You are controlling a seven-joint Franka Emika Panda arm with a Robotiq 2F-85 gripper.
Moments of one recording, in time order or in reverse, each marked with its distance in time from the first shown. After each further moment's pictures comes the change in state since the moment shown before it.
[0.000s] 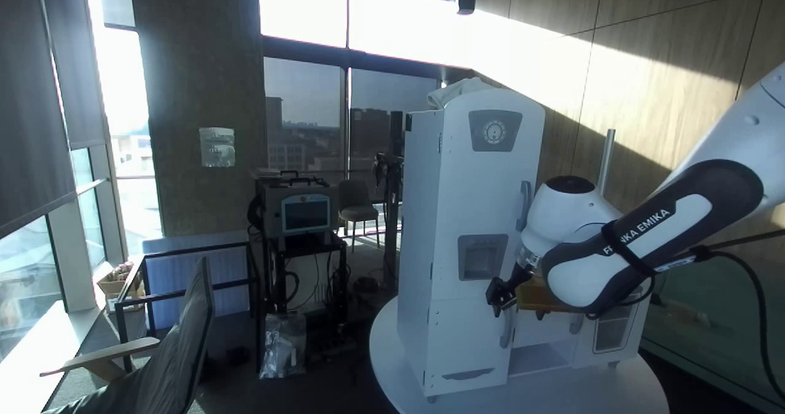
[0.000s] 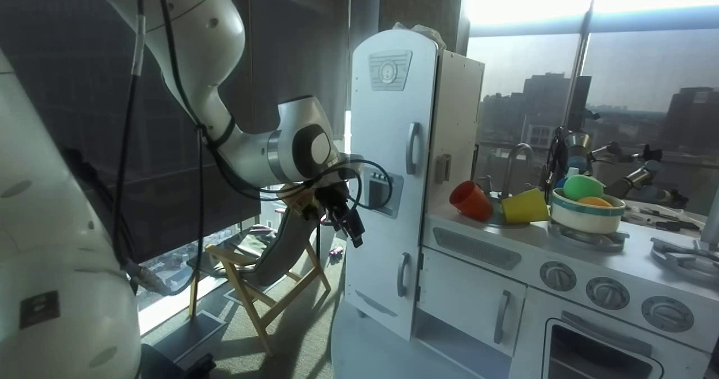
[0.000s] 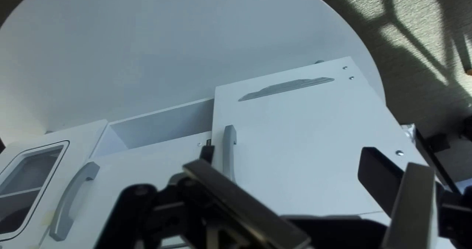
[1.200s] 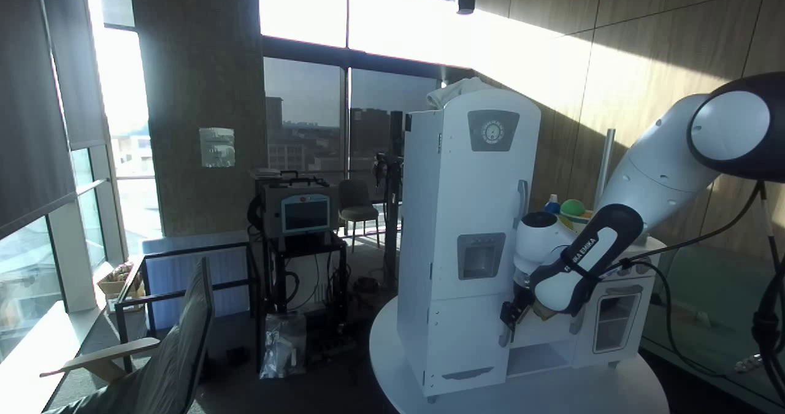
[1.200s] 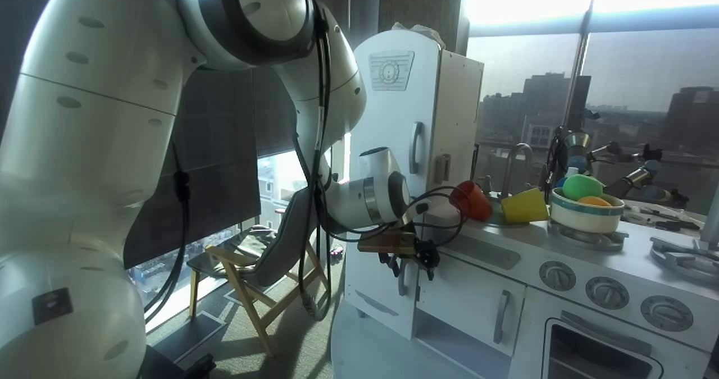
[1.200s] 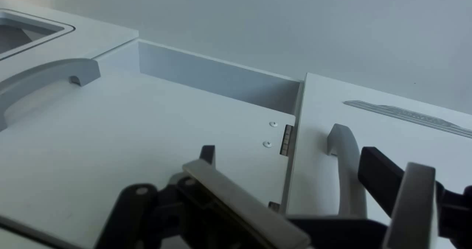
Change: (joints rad) arm 0.063 0.556 -0.310 0.422 -0.322 0.044 -0.426
